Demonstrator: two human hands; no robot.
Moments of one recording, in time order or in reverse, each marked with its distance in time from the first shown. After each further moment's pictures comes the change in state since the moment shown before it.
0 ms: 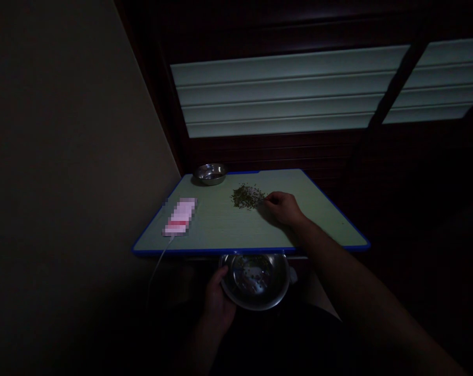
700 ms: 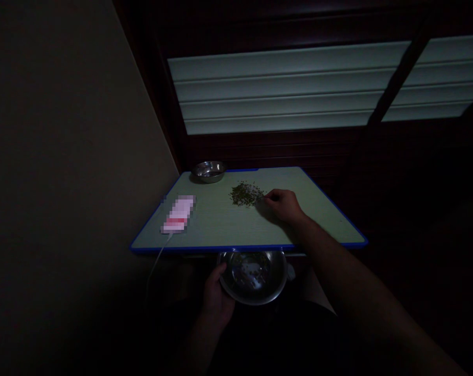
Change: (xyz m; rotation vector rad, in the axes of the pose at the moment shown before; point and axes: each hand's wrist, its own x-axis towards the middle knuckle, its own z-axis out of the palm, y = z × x) left_hand 0.001 0.000 -0.001 -0.016 0.014 -0.010; right_hand 0.000 0.001 0.000 0.045 0.028 0.055
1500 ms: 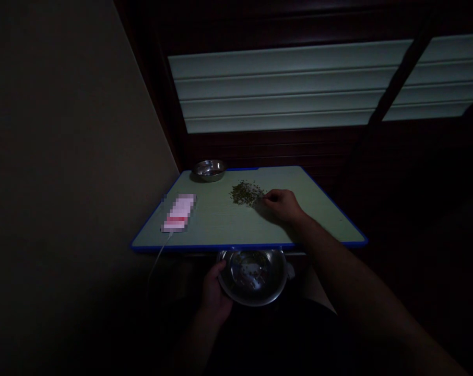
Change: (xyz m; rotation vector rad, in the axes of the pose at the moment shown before) left_hand -0.002 0.006 0.005 0.061 0.035 0.004; right_hand -0.001 -0.006 -0.002 0.054 -0.065 0.013
